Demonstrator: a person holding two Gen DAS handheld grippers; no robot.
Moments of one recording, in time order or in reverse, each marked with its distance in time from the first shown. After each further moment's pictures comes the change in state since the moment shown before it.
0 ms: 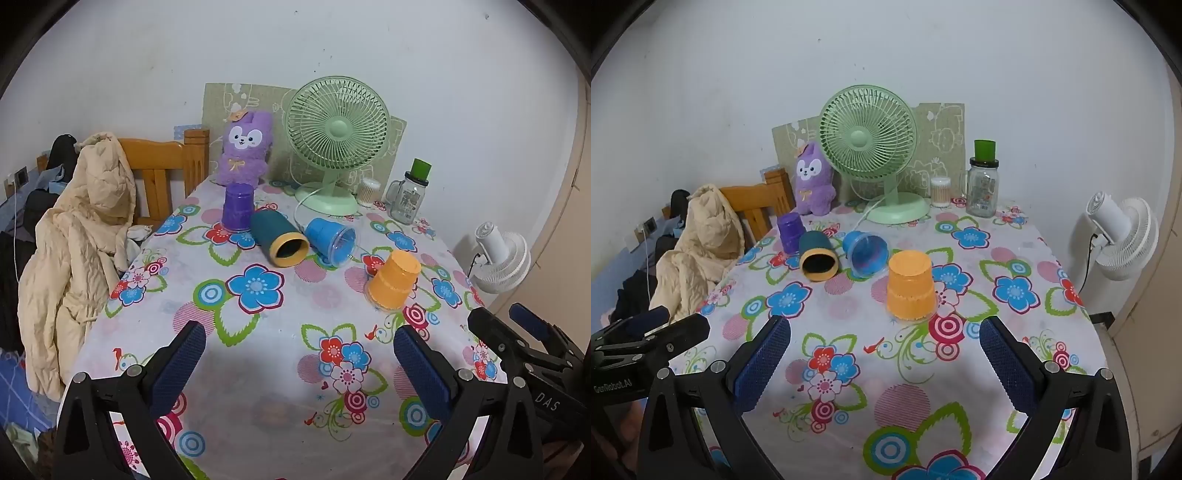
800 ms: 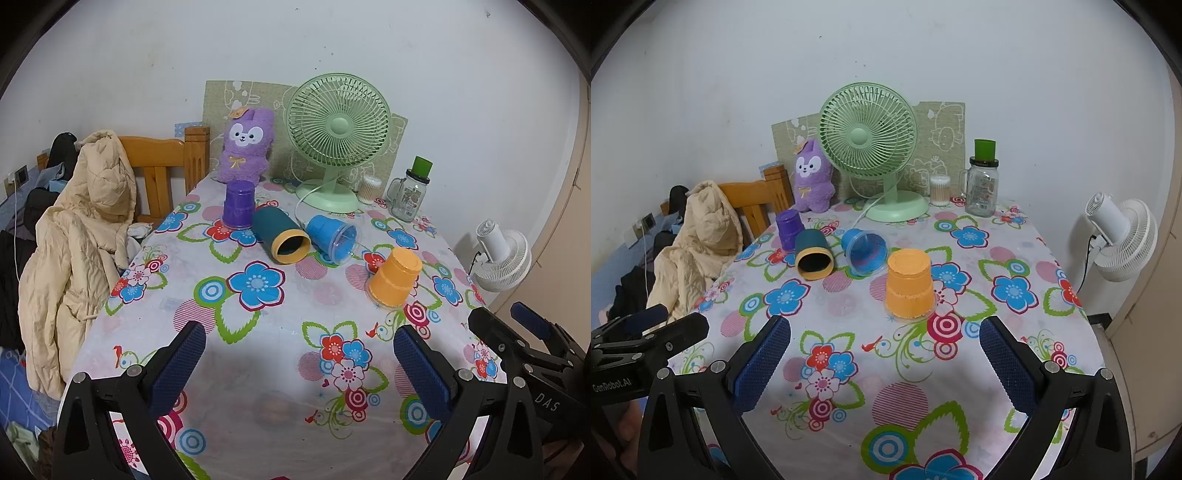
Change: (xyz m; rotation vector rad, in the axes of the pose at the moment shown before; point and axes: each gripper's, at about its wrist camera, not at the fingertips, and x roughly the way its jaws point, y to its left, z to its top) left arm -0.005 0.005 -0.005 0.004 0.005 -0.001; right arm 0.001 0.000 0.000 -0.006 0.015 -0.005
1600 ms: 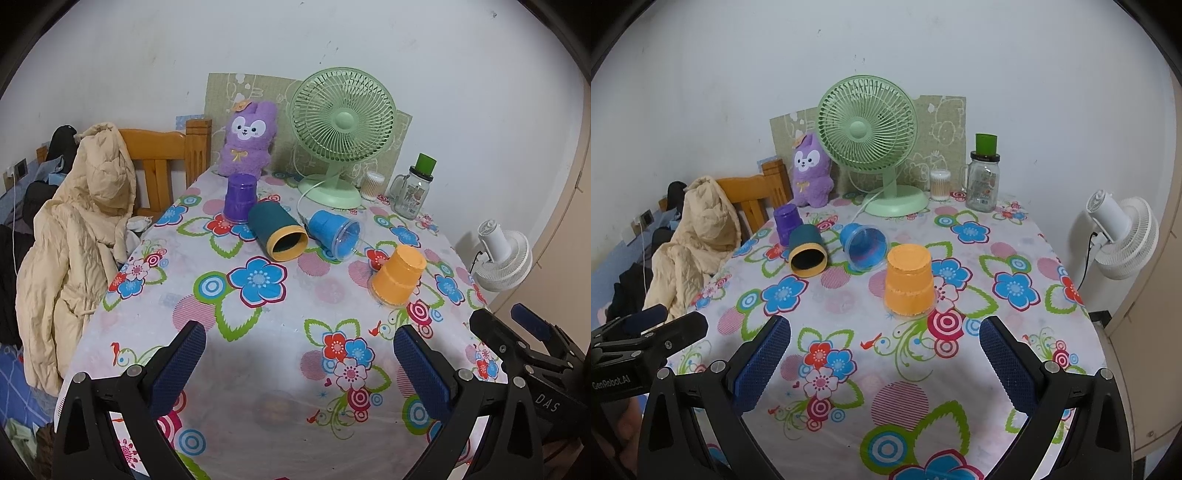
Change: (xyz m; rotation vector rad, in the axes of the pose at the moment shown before) left arm 0.017 0.001 -0.003 -0.010 0.025 0.001; right arm 0.008 0.000 0.000 0.000 0.018 -0.006
